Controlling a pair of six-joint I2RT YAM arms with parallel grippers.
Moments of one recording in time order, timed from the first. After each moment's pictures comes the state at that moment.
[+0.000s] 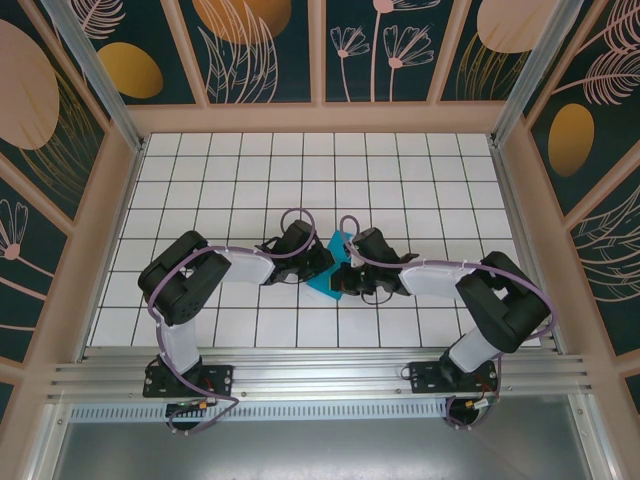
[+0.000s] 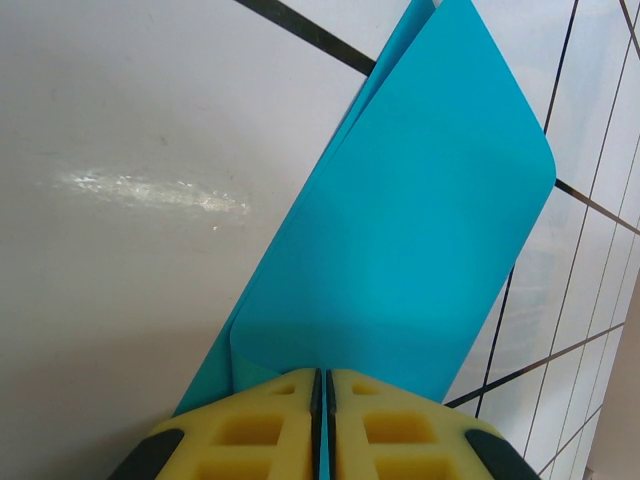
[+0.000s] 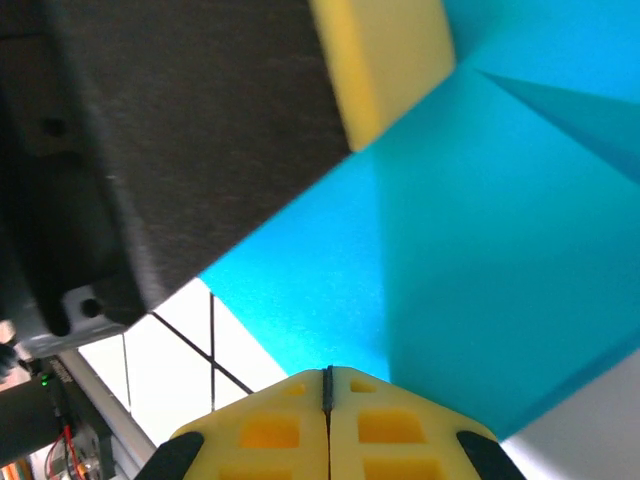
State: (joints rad) left arm -0.75 1.88 0.86 0.22 0.23 -1.18; right arm 0.72 1.56 0.64 -0.01 -0.45 0.78
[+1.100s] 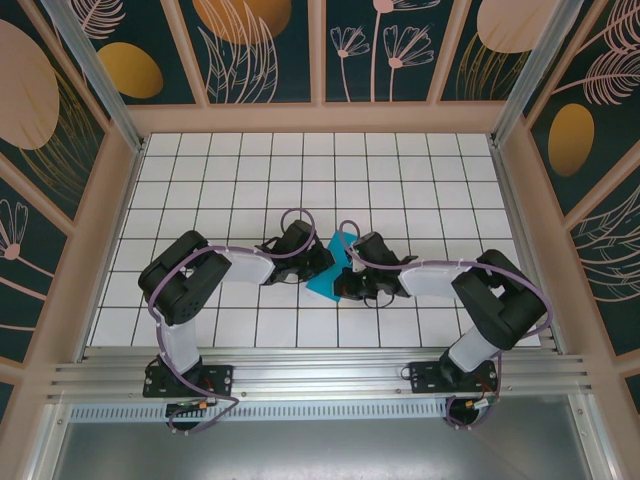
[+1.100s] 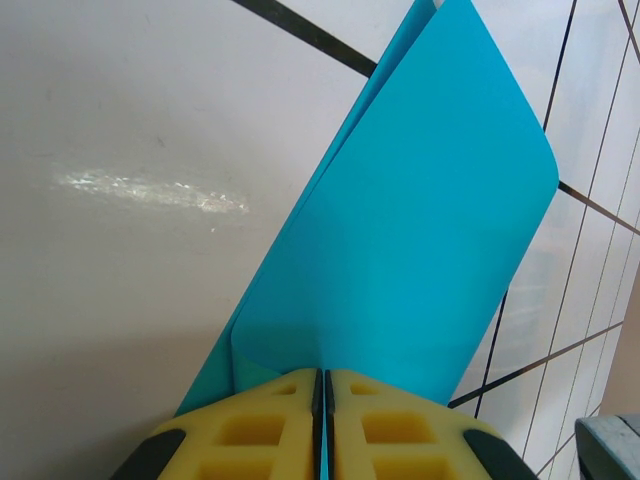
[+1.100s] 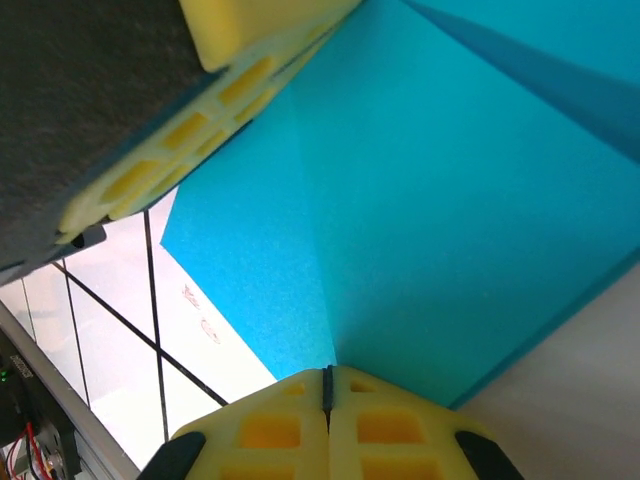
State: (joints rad) left arm -0.75 1.88 0.86 0.23 0.23 -1.18; right arm 0.72 1.58 0.61 -0.02 -0.45 0.76
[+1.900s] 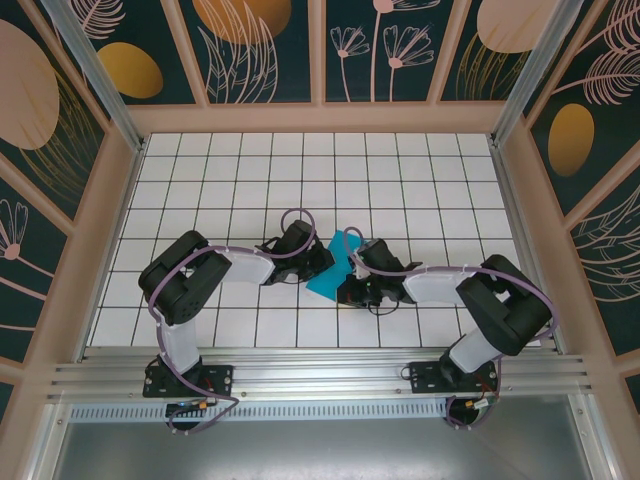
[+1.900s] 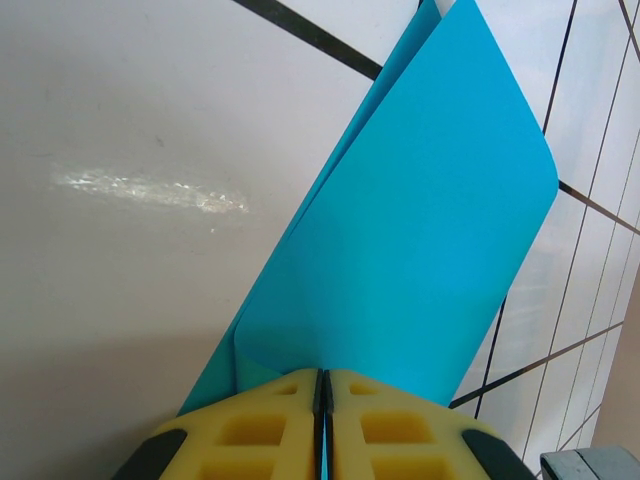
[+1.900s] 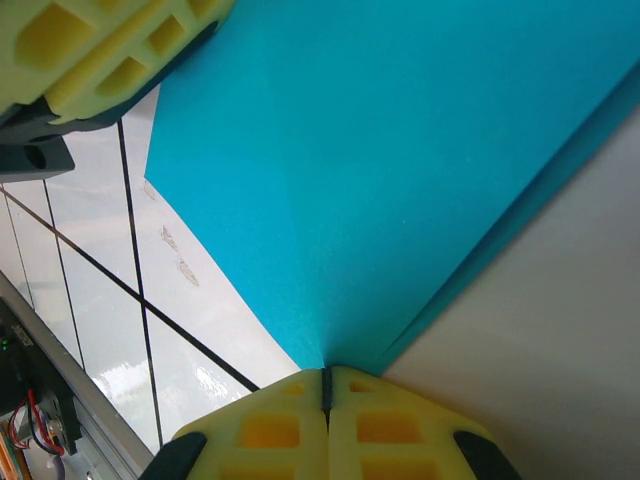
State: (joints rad) left arm -0.75 1.89 0.86 0.23 0.23 -1.18; right arm 0.72 1.54 0.55 -0.01 -0.48 0.77
